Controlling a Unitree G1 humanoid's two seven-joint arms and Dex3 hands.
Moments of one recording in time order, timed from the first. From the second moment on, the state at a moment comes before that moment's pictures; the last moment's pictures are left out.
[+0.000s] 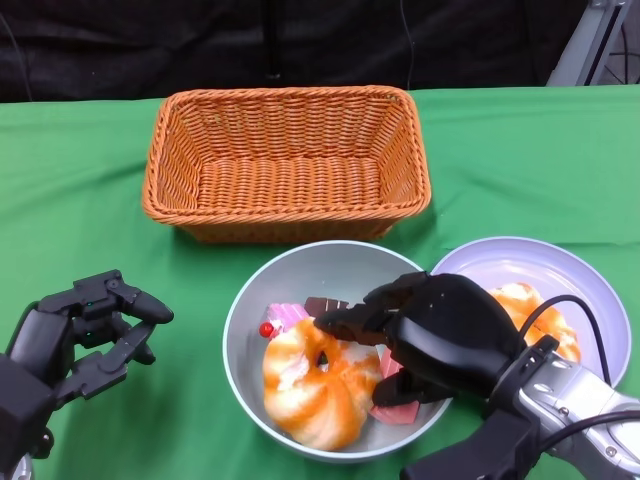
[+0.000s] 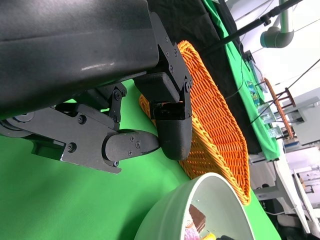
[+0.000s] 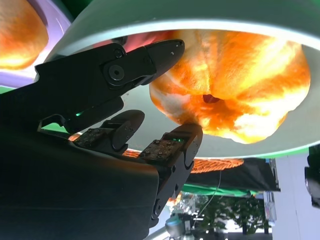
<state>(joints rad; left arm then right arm) -0.22 0.23 0.13 0.80 -0.05 -0.76 -0.28 -0.38 -0.32 0.58 0.26 -0.95 -0.33 -0.19</state>
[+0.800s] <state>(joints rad) -0.24 0.23 0.13 0.81 -0.04 -0.76 -0.28 -0.37 -0.33 0.52 0.22 -0.80 -0.41 -0.10</state>
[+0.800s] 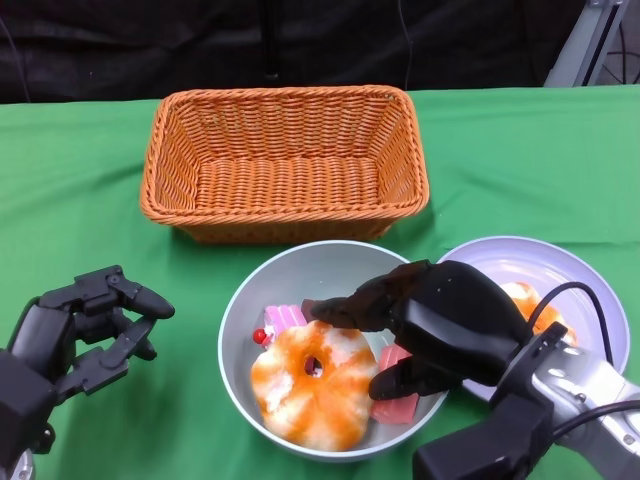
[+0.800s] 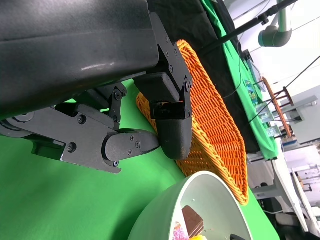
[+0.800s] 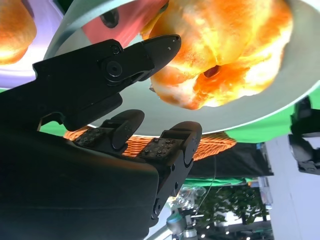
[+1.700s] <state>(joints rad) -0.25 0.23 0.13 0.82 -0.04 -0.76 -0.28 -0.39 -0.36 0.49 0.29 -0.75 -0.55 0.03</state>
